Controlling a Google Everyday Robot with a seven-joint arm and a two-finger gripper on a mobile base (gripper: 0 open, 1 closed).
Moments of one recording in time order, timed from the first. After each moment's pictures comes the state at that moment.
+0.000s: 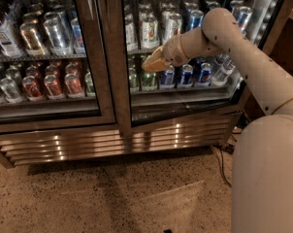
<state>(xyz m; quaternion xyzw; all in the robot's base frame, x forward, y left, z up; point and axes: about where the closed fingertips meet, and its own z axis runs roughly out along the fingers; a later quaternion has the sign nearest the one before) 0.761 -0.028 0.814 -0.60 0.65 0.22 0.42</state>
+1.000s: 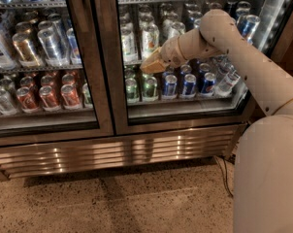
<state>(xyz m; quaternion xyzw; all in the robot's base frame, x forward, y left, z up) 0.759 -0.022 0.811 -0.60 0.65 0.22 0.42</state>
